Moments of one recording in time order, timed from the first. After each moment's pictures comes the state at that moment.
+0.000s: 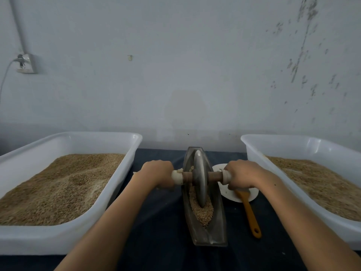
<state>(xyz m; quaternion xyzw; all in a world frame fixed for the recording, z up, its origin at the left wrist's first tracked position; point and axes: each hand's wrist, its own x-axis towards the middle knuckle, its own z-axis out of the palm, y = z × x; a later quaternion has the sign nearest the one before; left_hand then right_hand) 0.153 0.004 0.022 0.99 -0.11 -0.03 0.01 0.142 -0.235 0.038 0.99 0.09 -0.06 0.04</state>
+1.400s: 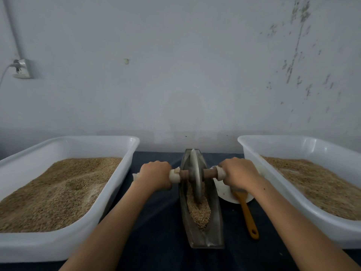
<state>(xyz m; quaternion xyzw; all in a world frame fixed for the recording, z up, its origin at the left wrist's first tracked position) 0.152 0.000 0.018 0.99 -0.10 0.05 -0.01 0.142 -0.232 0.029 0.99 0.09 0.08 0.05</state>
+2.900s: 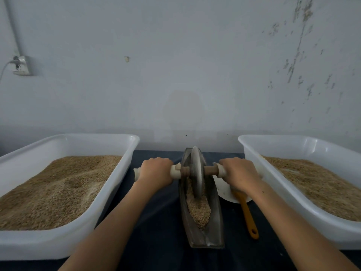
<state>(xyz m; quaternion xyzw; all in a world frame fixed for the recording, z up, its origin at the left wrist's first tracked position) 0.149 -0.005 0.016 0.98 -0.09 0.15 -0.03 0.148 -0.237 0.015 0.98 0.10 0.17 0.02</state>
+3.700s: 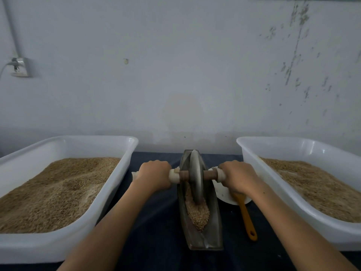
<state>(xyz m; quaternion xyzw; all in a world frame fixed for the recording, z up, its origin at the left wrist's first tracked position) 0.150 -0.001 0.020 0.99 -0.11 0.08 -0.02 0.141 -0.234 0.026 0.99 0.09 0.09 0.03</state>
